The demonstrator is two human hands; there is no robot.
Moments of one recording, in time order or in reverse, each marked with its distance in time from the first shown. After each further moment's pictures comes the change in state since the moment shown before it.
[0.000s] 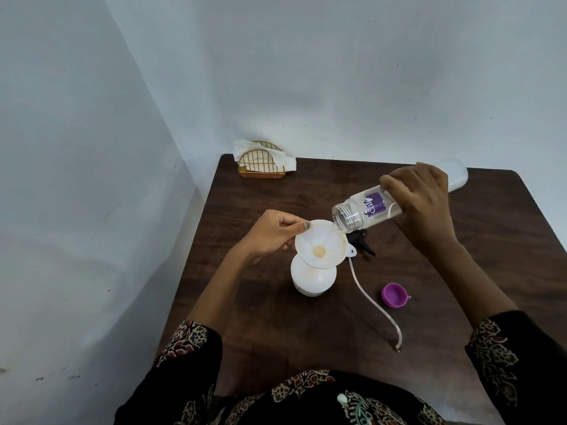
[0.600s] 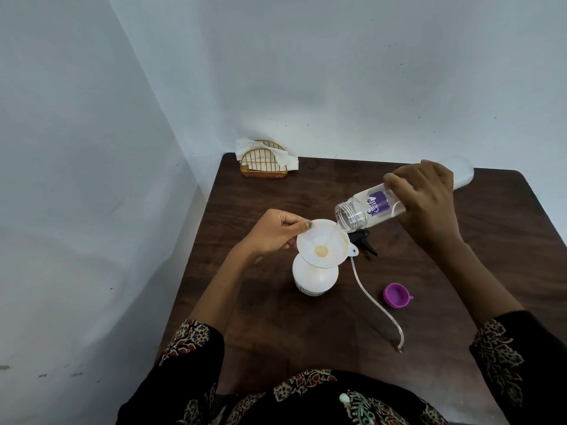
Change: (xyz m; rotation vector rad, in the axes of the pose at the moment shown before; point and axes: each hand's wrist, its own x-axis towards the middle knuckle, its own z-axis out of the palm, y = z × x) left_hand 0.001 -0.004 0.000 0.010 0.016 0.002; right_hand 0.002 0.000 0.000 -0.012 0.069 -0.024
